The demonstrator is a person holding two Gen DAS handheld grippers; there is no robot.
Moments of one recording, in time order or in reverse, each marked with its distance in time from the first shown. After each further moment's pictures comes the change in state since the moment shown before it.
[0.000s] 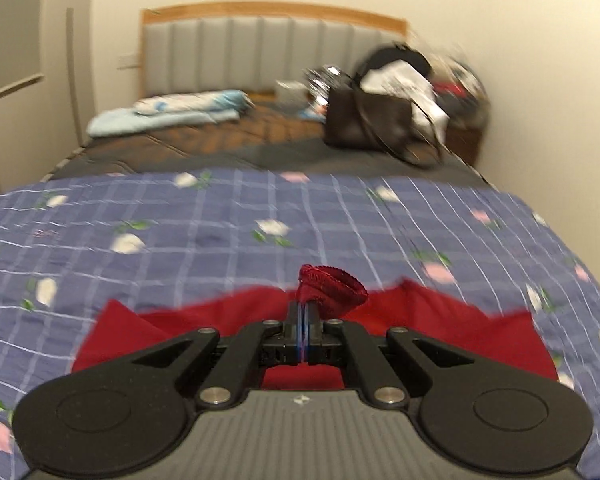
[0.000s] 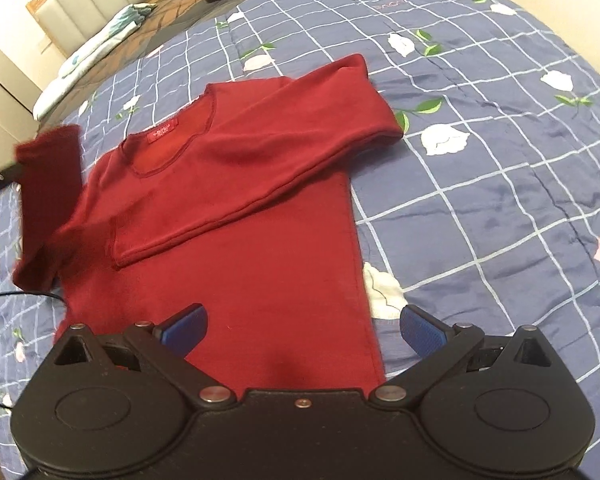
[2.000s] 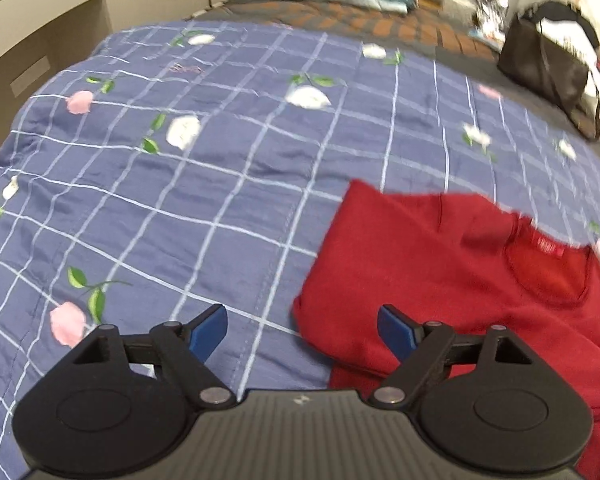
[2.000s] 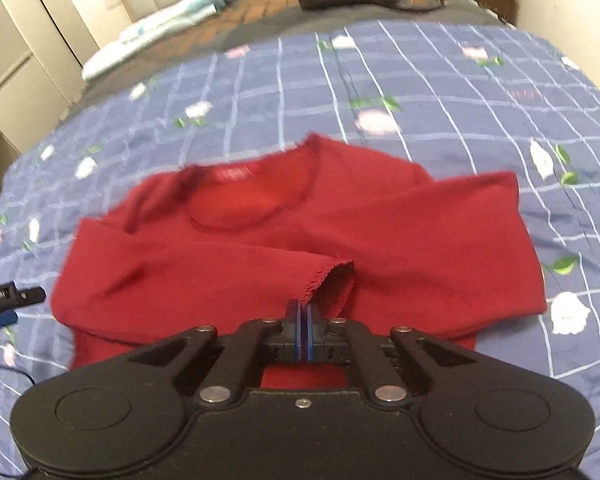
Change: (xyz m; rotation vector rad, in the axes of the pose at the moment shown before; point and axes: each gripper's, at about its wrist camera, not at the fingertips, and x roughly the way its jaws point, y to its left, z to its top) left arm 0.043 0.165 -0.052 -0.318 0.341 0.286; right arm 0.075 0.095 0.091 -0.275 -0.043 0.033
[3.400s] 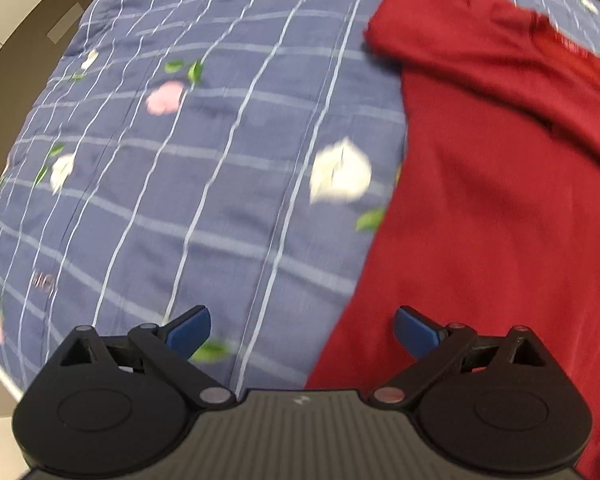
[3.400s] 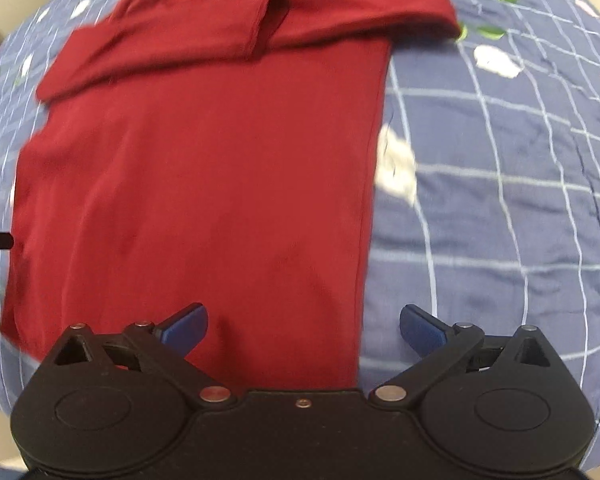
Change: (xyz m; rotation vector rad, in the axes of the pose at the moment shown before) left arm -0.068 0.026 -0.166 0.065 0.291 0.196; right arm -0.060 -0.052 -0.177 -0.091 0.326 -0.050
